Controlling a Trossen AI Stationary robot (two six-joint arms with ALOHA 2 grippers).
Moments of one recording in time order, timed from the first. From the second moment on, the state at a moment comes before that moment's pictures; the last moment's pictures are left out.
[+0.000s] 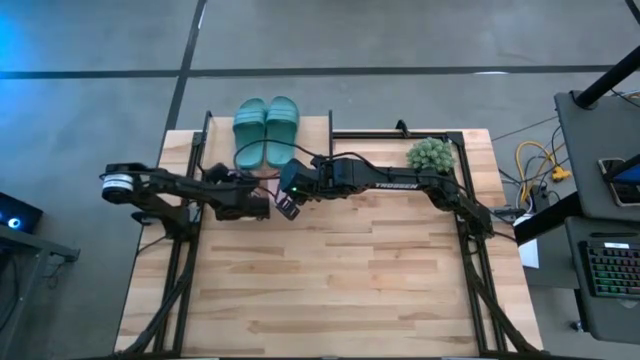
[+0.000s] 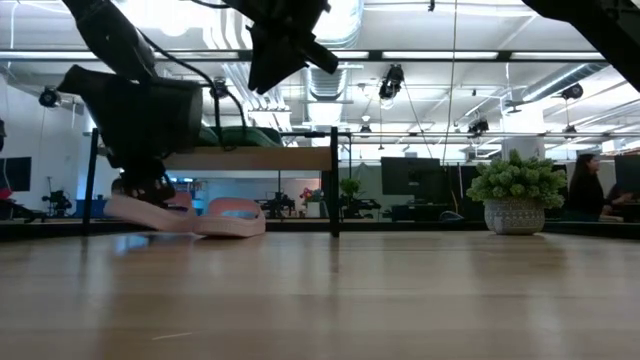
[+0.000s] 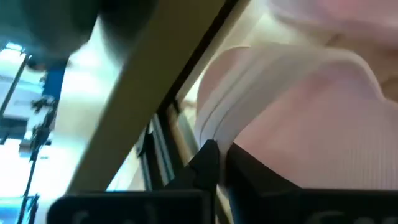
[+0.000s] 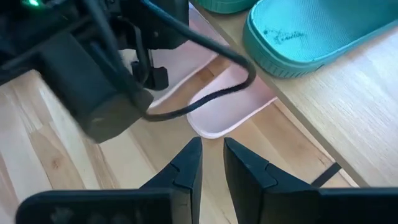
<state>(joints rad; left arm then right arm) 0.12 1.43 0.62 -0.82 -1.05 -0.66 -0.01 2.23 2.33 -1.02 0.33 0.49</state>
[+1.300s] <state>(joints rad) 0.08 1.39 0.65 -0.64 -0.77 -0.49 0.02 2.23 2.32 -1.02 0.34 0.52</state>
